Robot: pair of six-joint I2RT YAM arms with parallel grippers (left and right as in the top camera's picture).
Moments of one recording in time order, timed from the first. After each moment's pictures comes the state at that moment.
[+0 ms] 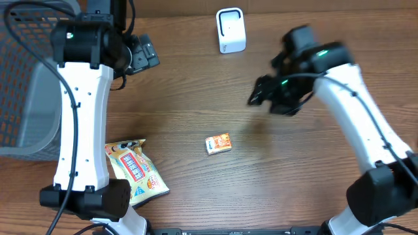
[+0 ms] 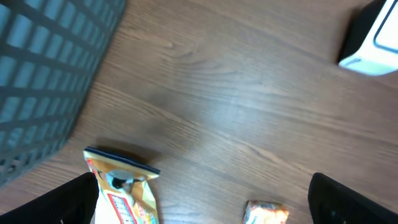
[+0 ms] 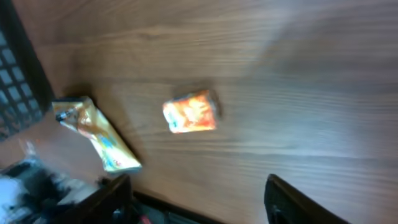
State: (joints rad) left arm -0.09 1.80 2.16 -1.54 -0.13 -0.49; right arm 0.35 1.78 1.61 -1.23 -0.46 0.53
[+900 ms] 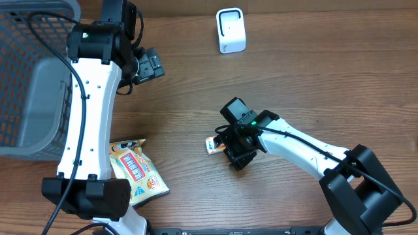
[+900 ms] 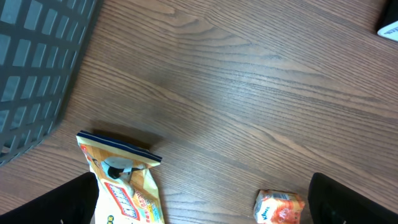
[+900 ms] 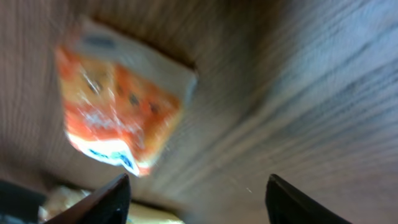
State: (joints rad) left arm -0.09 1.80 2.02 -1.50 -0.12 -0.49; right arm 0.71 1.79 1.10 -0.66 -0.37 1.63
